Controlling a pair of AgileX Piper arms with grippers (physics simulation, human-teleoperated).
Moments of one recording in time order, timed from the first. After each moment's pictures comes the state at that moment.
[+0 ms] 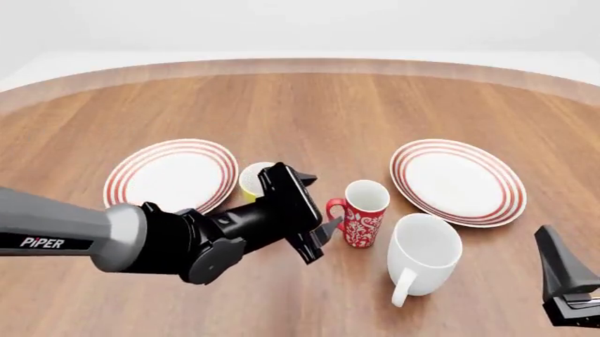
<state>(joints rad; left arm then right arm) -0.81 1.75 -0.75 -0.53 0.46 0.03 0.00 -0.01 0.01 -0.06</state>
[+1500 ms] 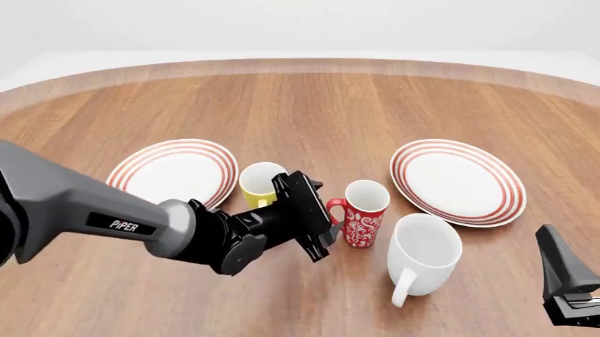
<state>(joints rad) -0.78 1.94 -0.86 -0.55 0.53 0.03 0.00 -0.01 0.00 -0.06</state>
